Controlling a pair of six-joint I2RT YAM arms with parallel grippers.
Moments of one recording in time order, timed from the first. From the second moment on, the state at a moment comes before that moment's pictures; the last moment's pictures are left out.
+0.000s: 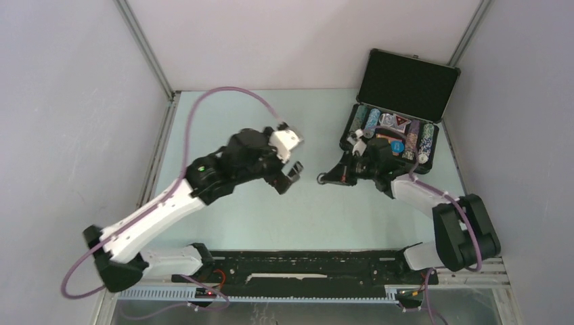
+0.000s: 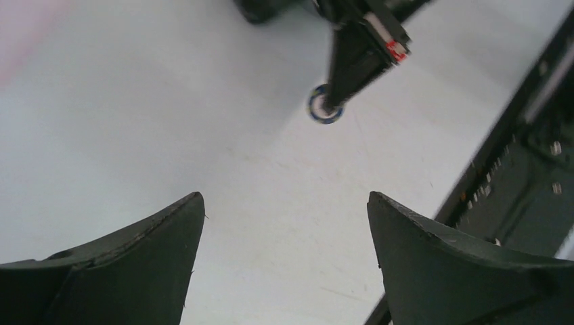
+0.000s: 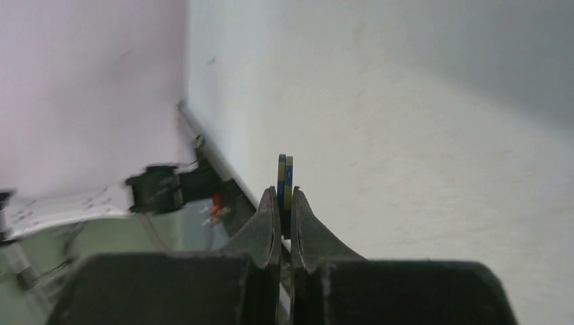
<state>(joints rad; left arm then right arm) -0.92 1.20 1.29 -0.67 0.01 0.12 0.35 1.42 0.64 0.22 -0.82 0.80</state>
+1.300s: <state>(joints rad) -0.70 0.78 1.09 -0.43 -0.15 -0.13 0.46 1.88 1.52 -0.65 0.21 -0.55</state>
